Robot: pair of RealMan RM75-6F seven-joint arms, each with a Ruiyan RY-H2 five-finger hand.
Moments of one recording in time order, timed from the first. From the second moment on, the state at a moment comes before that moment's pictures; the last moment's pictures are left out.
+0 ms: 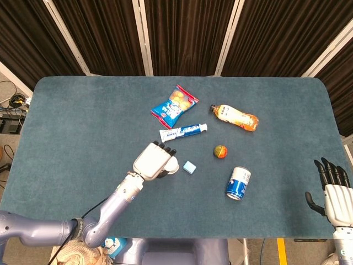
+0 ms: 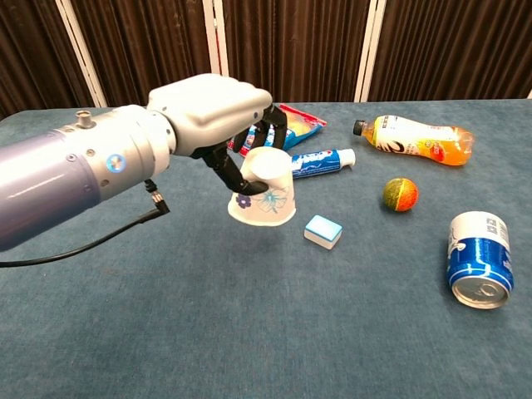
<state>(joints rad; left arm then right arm) -0.88 -1.69 -0.23 -1.65 1.10 1.06 0.85 0.05 -1.08 0.08 -1.68 -1.41 1.46 -0.06</state>
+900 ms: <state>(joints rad) -1.02 -2.01 -0.25 -1.23 1.16 1.02 0.70 0.04 -1.06 0.09 -1.69 -1.39 1.45 -0.02</state>
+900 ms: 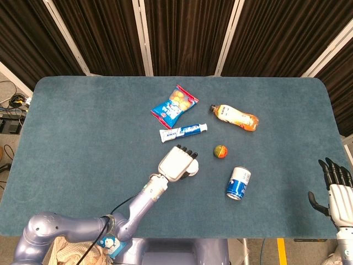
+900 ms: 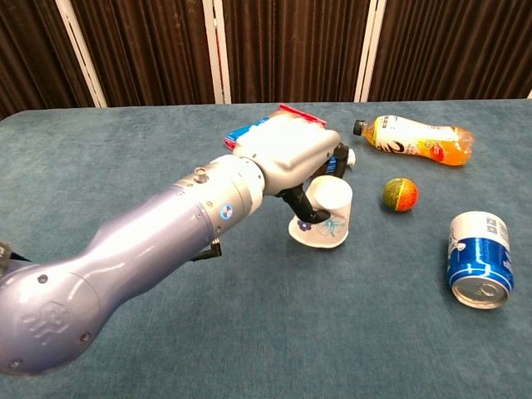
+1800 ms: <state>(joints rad) -0.92 -1.89 -0.19 -1.41 1.19 1.14 0.79 0.03 -1.06 0.08 -1.69 -1.39 1.46 -0.03</state>
